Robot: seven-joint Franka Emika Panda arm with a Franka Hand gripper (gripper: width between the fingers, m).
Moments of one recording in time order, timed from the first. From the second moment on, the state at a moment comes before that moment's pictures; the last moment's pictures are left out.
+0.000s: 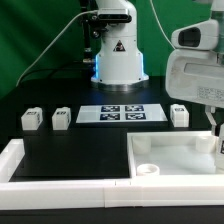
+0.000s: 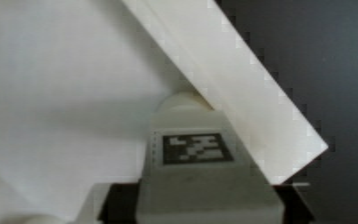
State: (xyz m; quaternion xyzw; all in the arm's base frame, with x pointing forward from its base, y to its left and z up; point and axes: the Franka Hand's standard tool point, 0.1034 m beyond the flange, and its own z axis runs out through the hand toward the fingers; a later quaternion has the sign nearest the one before) arm 0.634 0.124 0.074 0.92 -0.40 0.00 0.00
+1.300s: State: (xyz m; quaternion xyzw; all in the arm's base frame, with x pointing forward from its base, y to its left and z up) arm 0.621 0.129 0.068 0.82 -0.57 -0.02 -0.05
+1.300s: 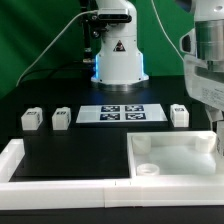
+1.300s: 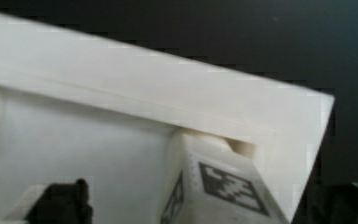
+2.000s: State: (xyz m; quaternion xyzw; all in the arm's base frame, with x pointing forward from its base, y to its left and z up) arm 0.633 0.128 0.075 0.99 -0.14 0.02 -0.02
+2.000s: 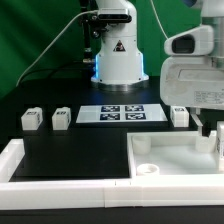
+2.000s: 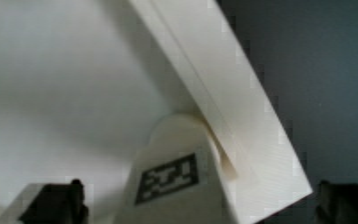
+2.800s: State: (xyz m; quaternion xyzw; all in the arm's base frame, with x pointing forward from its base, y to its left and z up) arm 0.635 0.120 0.073 0.94 -0.33 0.02 -0.02
